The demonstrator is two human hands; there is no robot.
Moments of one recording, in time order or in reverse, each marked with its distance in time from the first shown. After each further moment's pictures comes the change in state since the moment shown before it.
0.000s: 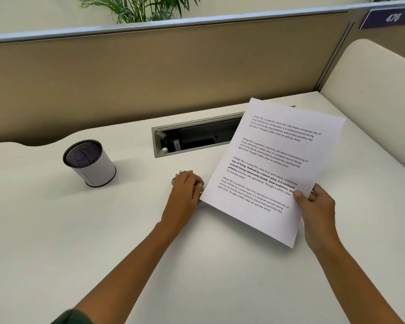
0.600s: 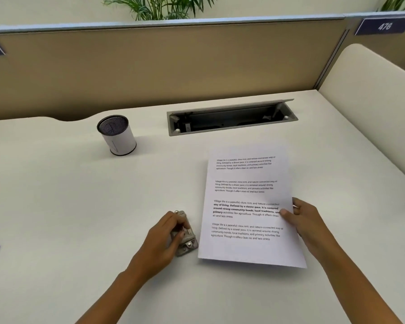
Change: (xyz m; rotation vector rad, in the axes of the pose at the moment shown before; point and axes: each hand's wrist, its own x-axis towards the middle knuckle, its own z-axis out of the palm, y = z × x) left_hand -0.198 0.020 -0.067 -0.113 -0.123 0.072; right_hand -0.092 0.006 -0.053 -0.249 -0.368 0.189
